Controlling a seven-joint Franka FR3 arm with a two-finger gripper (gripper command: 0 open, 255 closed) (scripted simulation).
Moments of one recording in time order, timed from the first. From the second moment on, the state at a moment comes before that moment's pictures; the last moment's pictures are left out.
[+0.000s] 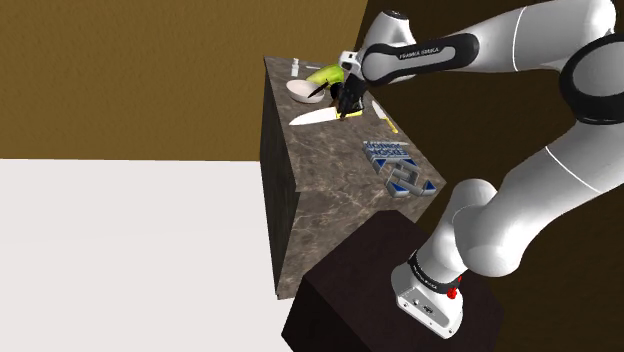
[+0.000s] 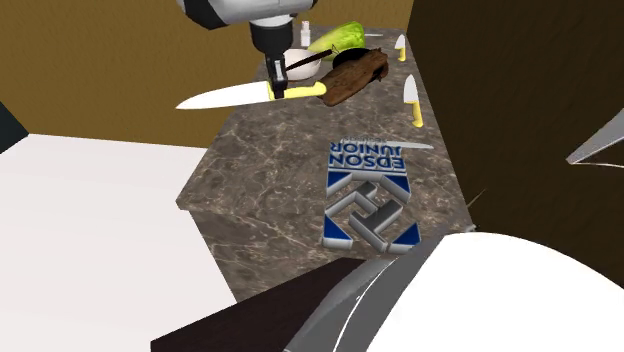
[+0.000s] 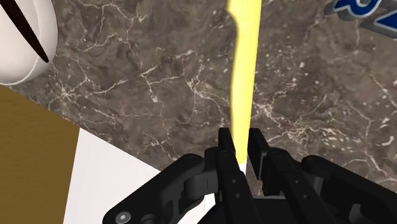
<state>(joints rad) 0.44 -0.24 -0.66 -2.27 -0.23 2.33 -1.48</state>
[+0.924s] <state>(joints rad) 0.33 0.32 -0.74 -1.77 0.29 2.26 -1.90</state>
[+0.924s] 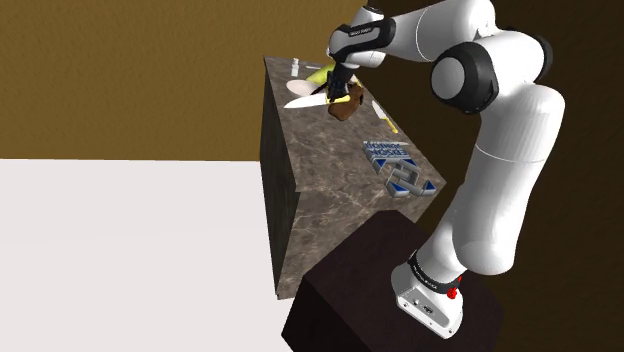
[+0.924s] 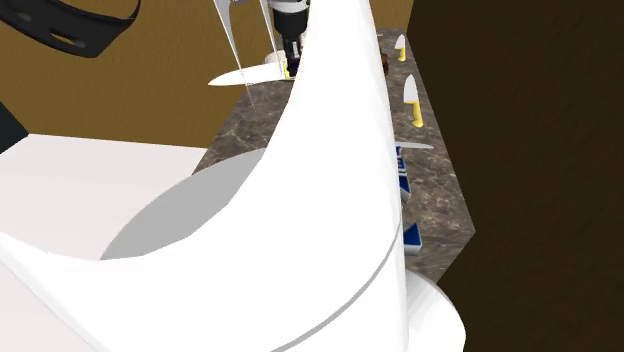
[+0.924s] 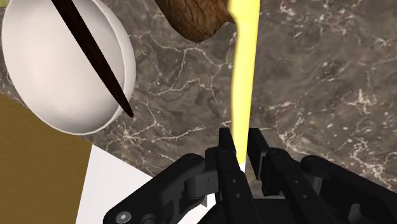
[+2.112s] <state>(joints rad) 0.28 0.43 -0.67 -1.88 0.41 2.45 -1.98</state>
